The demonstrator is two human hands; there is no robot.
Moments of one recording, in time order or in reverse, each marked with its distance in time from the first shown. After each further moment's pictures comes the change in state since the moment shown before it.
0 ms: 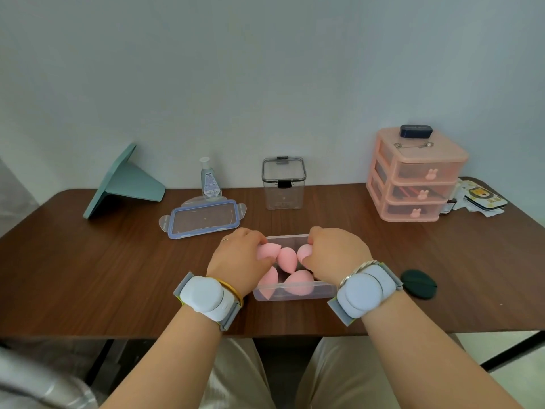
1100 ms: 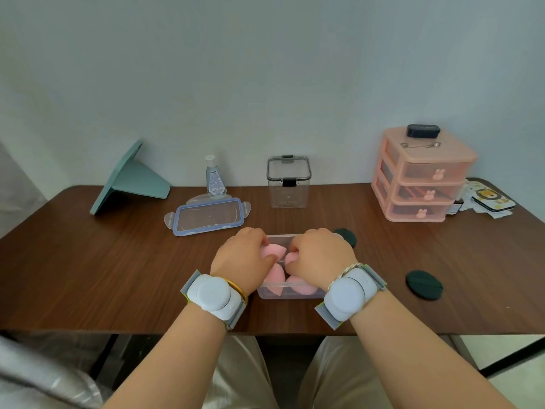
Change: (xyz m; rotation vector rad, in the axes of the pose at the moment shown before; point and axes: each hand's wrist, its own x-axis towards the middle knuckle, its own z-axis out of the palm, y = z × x) left_hand 0.001 0.000 -0.001 -0.006 -0.011 -0.028; right_hand 0.003 -0.022 0.010 -0.035 0.026 -0.195
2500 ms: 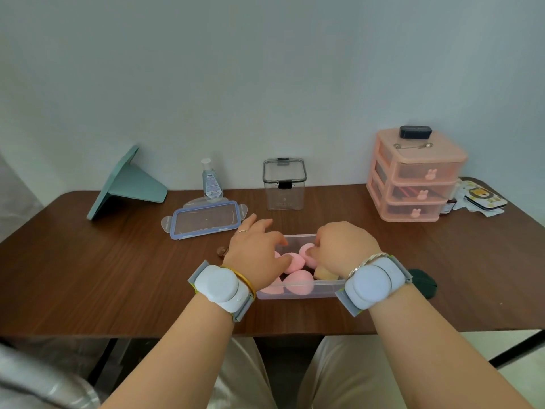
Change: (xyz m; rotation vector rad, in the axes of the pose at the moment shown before) left_hand -0.002 0.025 -0.010 0.044 -0.058 0.150; right_hand -0.001 0.030 -0.024 -0.014 -0.129 0.217
